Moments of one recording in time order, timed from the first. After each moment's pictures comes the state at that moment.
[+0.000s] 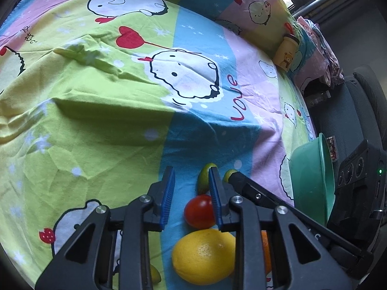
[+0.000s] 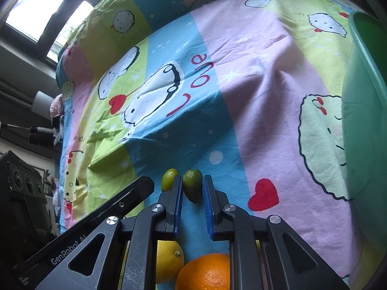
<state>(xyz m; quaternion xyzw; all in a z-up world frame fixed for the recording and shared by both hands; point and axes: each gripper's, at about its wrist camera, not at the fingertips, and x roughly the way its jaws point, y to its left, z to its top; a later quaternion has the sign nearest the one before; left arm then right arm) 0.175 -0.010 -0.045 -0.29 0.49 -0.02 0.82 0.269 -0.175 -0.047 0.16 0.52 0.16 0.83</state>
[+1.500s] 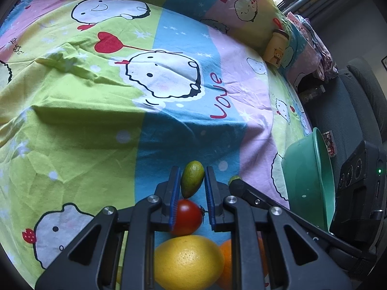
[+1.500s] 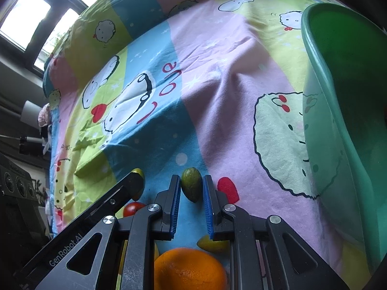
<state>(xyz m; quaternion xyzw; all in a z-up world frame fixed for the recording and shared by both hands) 0.183 -0.029 -0.045 -0.28 0.48 -0.03 0.83 0.265 -0.194 -0.046 0.17 0.52 0.13 0.83</state>
